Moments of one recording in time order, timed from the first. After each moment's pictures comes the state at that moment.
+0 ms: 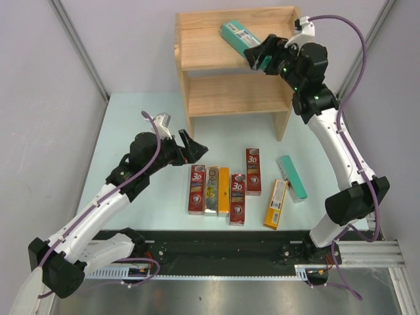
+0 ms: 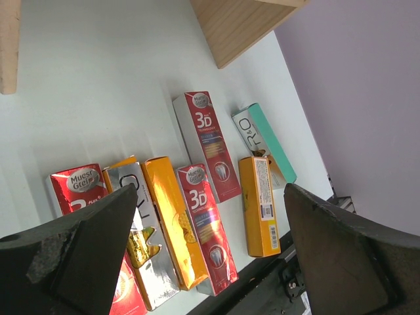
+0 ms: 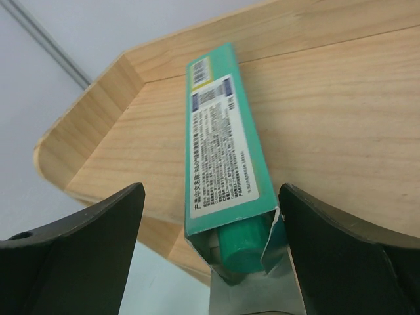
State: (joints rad) left arm -0.54 0.98 0.88 -0.21 0.14 -0.66; right arm 0.31 1.64 1.87 -0.12 -0.16 0.45
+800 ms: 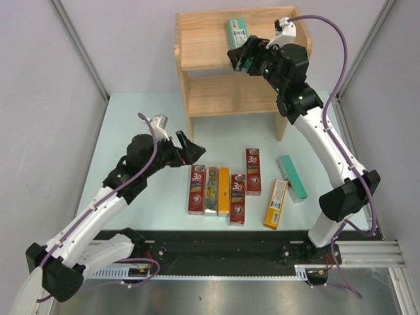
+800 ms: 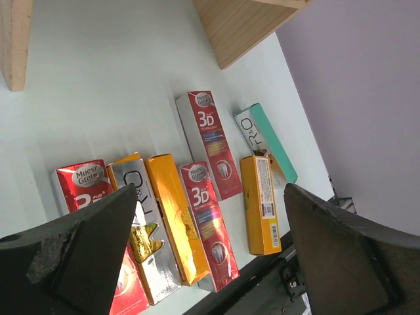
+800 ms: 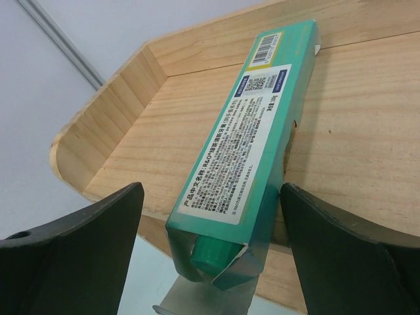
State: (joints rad) left arm -0.54 0.95 0.87 -0.23 0.13 -0.66; right arm 0.44 1.70 1.92 -0.12 -0.05 0.43
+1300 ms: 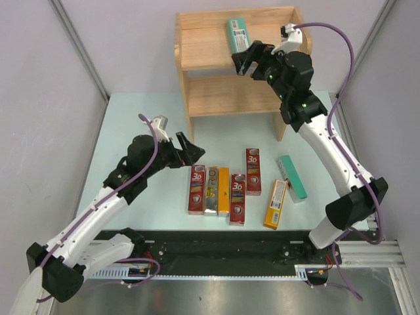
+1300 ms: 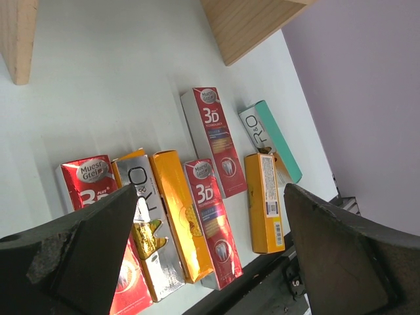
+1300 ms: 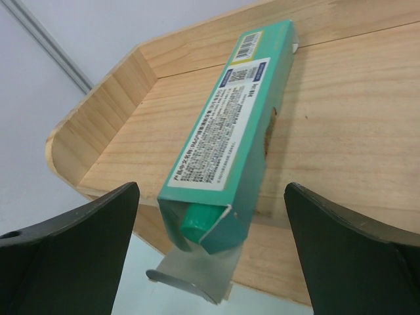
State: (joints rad) left arm -0.53 0.94 0.86 -0.23 0.13 -0.65; right arm 0.45 1.63 1.81 -0.06 0.00 0.41
